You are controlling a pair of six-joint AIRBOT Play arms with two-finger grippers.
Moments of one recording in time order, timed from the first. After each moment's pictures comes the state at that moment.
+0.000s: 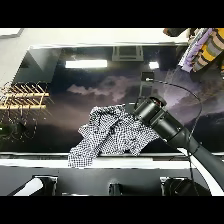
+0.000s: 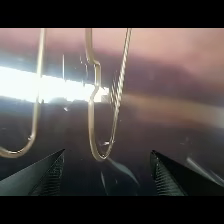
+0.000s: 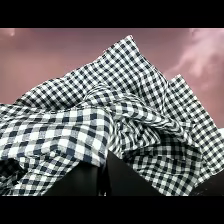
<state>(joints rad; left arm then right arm) 0.70 -1.13 0.86 1.26 -1.12 -0.91 0.72 -1.19 1.21 -2.05 1.23 2.49</state>
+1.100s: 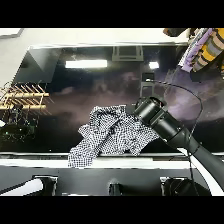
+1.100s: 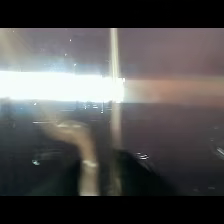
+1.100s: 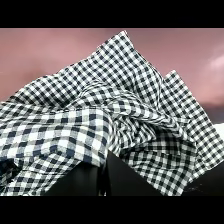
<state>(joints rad) 0.56 -1.31 0.75 1.30 -0.86 -0.85 0.72 -1.19 1.21 -2.05 1.25 2.49</state>
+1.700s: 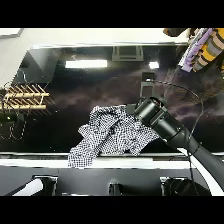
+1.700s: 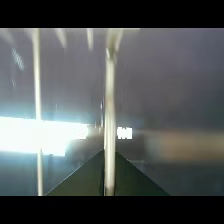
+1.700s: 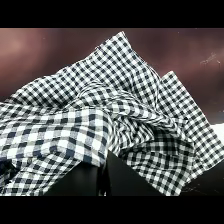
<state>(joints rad) 0.55 -1.16 0.92 1.17 -0.87 -0.86 0.72 -1.19 1.21 -2.06 1.26 2.49</state>
